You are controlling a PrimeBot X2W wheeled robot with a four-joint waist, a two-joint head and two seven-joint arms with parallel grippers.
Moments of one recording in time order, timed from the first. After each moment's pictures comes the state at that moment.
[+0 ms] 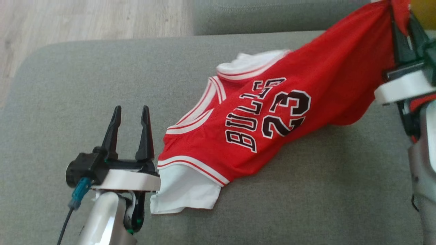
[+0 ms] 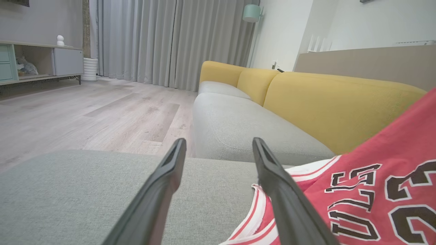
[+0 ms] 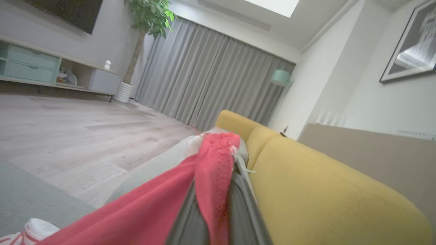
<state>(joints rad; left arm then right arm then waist) -0.24 0.04 -0.18 0.30 -0.29 -0.06 -0.25 -0.56 -0.27 0.04 0.25 -0.14 0.13 -0.15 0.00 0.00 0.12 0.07</state>
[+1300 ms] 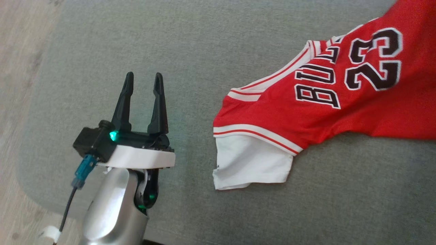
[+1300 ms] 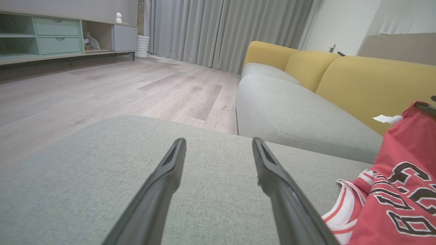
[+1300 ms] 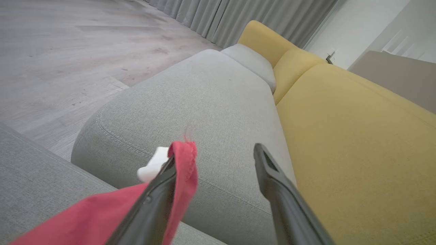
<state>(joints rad) -0.35 0.04 -0.28 0.22 -0.39 -0.03 -0.25 -1.11 -0.45 -0.01 0.84 -0.35 0.13 0.00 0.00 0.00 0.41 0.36</state>
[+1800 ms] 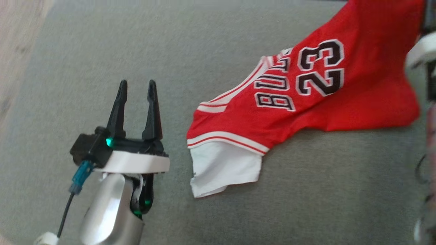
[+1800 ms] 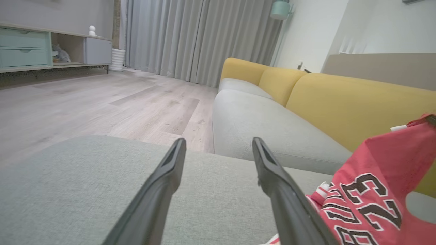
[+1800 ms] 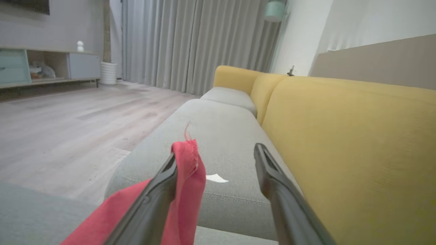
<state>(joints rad) -0.33 0.04 -0.24 0.24 -0.37 -0.04 -0.25 -0.89 -0.26 -0.18 0.77 -0.21 0.13 -0.24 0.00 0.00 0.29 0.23</state>
